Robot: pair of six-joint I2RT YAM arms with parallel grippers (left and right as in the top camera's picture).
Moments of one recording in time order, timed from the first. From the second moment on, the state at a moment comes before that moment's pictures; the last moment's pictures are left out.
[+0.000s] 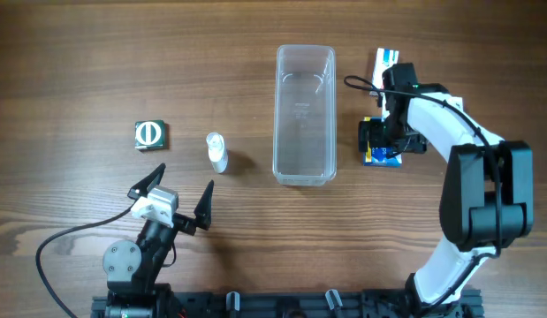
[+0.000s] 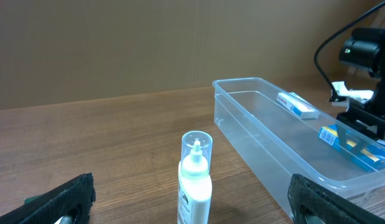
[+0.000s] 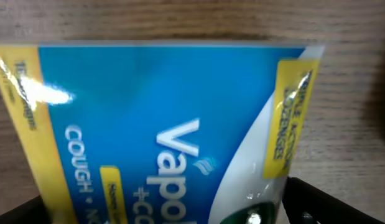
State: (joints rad) left arm -0.02 0.01 0.02 -0.07 0.34 -0.02; right arm 0.08 1.95 1.24 -0.81 0.07 0.11
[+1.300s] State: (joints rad) left arm -0.02 0.01 0.02 -0.07 0.34 -0.02; right arm 0.52 1.99 1.63 -0.77 0.13 0.58
